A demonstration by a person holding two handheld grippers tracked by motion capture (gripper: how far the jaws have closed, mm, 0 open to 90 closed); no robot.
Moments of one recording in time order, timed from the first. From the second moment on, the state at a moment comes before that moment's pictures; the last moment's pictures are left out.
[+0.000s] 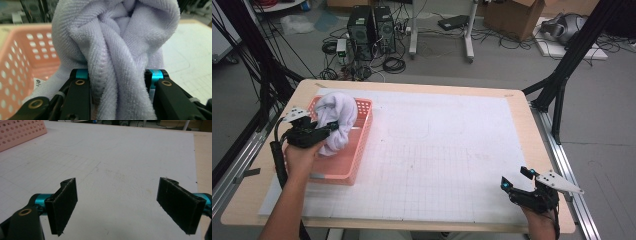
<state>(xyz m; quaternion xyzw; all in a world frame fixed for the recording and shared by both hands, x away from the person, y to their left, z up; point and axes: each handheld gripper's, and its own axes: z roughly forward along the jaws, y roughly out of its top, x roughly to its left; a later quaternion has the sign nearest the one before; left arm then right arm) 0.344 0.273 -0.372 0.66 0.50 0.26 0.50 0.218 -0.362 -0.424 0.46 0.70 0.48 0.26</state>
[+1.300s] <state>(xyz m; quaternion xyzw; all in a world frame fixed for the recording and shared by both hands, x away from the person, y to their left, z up) 0.308 0.159 -0.339 0.65 0.28 0.26 0.65 0.220 -0.359 -0.423 0.46 0.70 0.49 0.26</state>
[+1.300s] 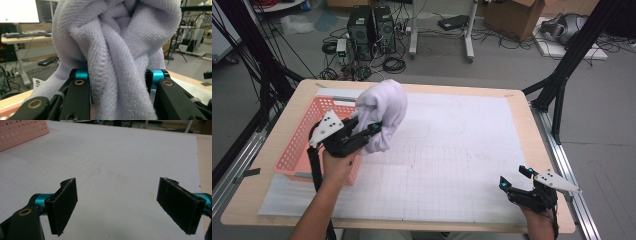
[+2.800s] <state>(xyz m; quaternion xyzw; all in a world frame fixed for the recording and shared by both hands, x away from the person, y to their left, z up) 0.319 0.071 -0.397 0.70 0.34 0.21 0.59 0.224 -0.355 -0.426 0.45 0.71 0.48 0.25</state>
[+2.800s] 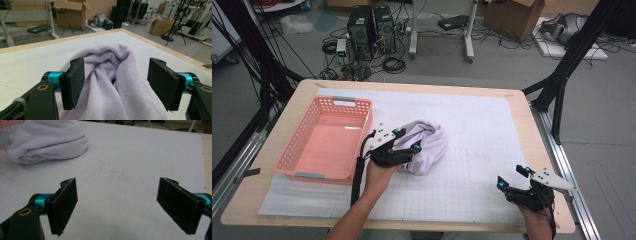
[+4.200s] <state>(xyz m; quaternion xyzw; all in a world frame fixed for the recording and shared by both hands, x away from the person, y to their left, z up) 0.284 0.120 -0.427 0.69 0.35 0.21 0.59 0.234 -0.345 -0.430 0.45 0.72 0.47 0.25</state>
